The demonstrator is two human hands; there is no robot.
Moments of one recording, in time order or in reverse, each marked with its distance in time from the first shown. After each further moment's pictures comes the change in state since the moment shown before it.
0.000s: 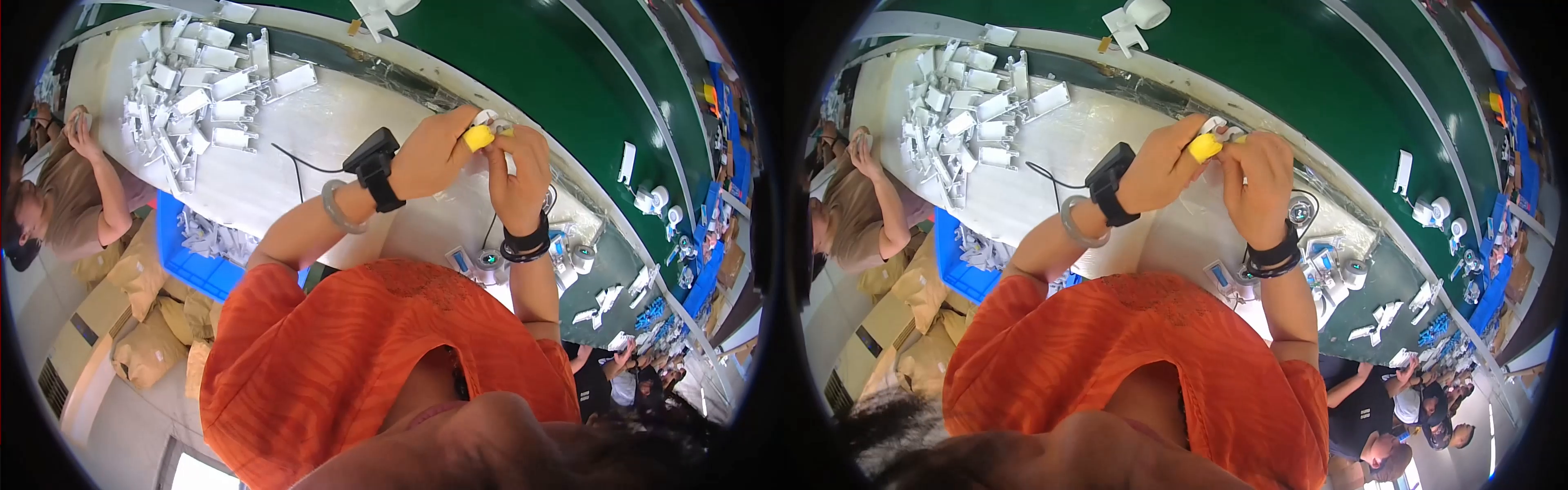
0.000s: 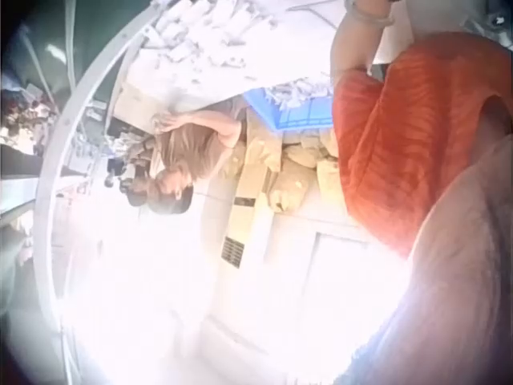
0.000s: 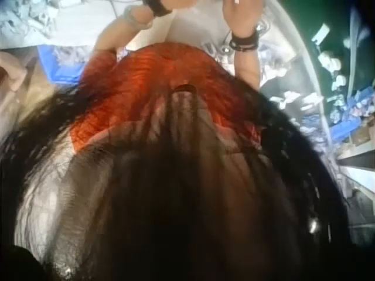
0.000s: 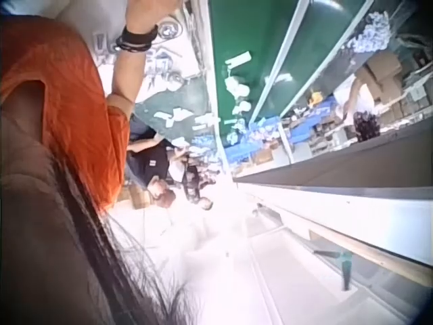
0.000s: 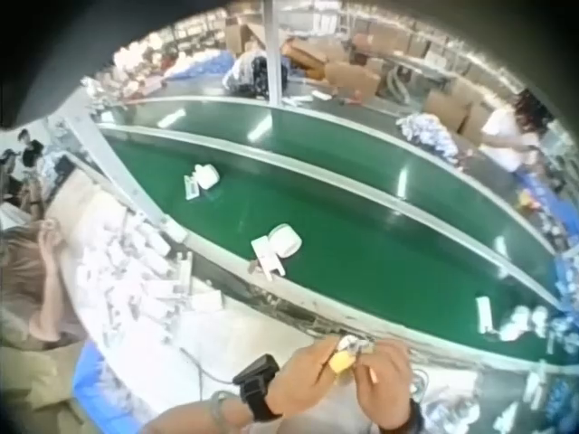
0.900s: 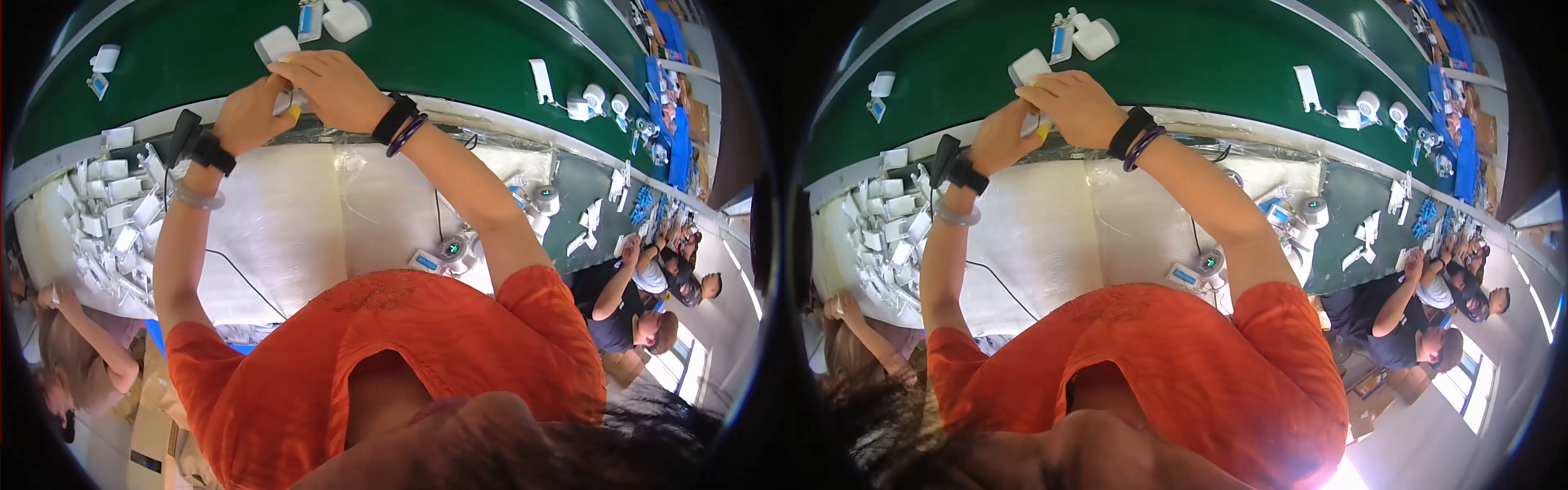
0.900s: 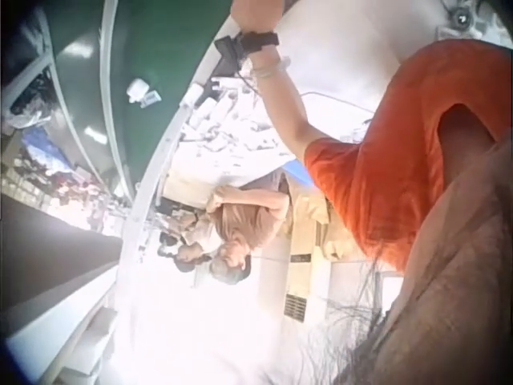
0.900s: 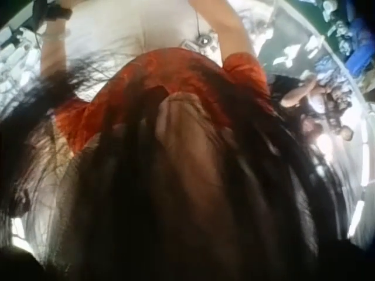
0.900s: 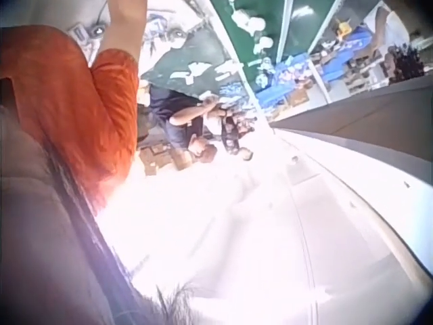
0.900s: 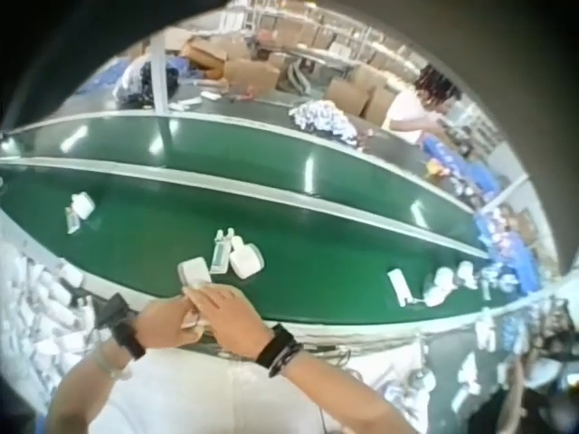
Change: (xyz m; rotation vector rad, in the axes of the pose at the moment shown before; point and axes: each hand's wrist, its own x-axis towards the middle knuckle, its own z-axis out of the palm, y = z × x) left_hand 0.139 -0.078 -0.094 0.951 -0.339 -0.013; right_hand 0.093 0.117 0.095 -0.054 -0.110 -0.252
